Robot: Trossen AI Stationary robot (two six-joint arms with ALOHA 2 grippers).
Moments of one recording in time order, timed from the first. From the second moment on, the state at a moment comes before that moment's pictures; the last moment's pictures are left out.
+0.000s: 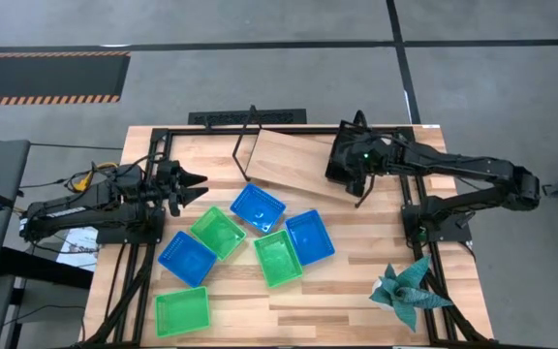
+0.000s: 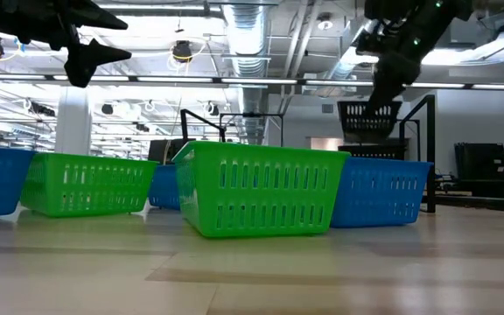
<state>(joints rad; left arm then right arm) 0.23 0.28 0.38 -0.20 0.04 -0.49 -0.36 1.11 0.88 -0.64 0.21 -0.17</state>
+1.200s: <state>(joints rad) 0.23 0.28 0.38 -0.19 0.01 -0.50 -0.36 1.12 0.82 -0.60 0.13 -0.14</state>
